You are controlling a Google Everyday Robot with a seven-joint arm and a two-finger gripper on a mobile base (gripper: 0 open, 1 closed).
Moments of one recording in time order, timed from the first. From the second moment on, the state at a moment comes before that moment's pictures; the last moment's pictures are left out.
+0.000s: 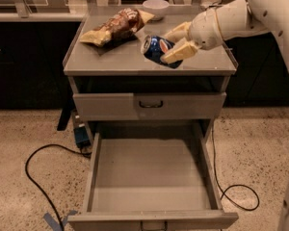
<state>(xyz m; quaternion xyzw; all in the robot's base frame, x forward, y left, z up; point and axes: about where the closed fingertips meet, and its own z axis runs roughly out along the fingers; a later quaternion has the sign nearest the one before) 0.683 -0.084 0.921 -0.64 0.59 0.20 0.45</state>
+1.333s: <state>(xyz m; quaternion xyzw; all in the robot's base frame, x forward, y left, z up) 0.749 -0.097 0.948 -0.66 0.60 0.12 0.45</state>
